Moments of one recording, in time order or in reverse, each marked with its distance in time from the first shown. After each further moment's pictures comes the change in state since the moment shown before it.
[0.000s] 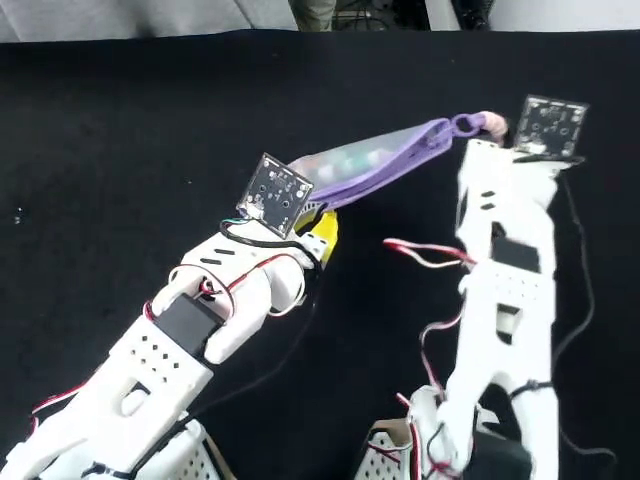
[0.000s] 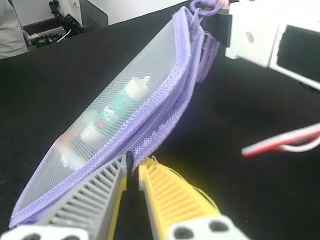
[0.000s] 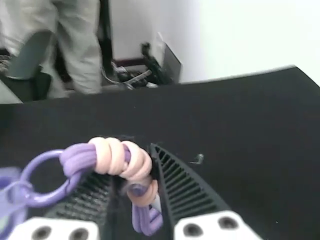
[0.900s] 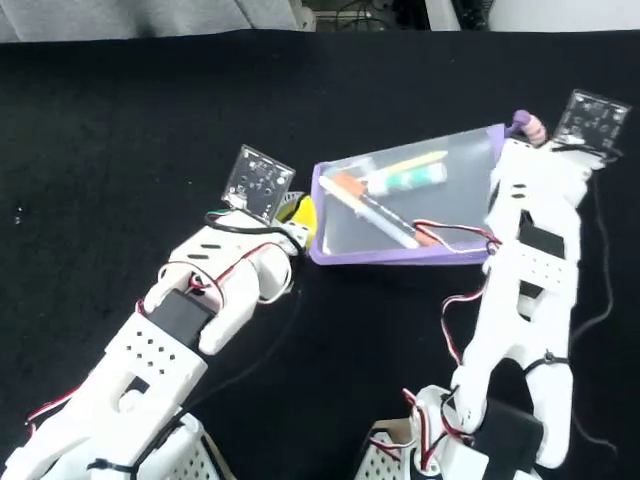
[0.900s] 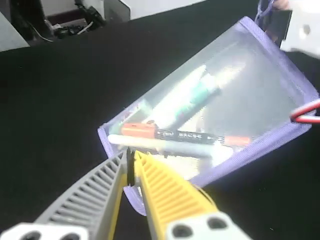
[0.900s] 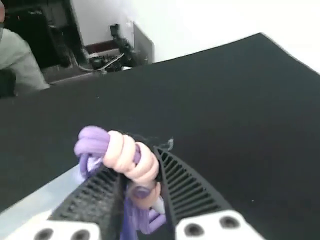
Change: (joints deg) left arm -4.4 0.1 3.0 -4.8 0.2; right arm 5.1 9.1 -6.2 1.3 -0.1
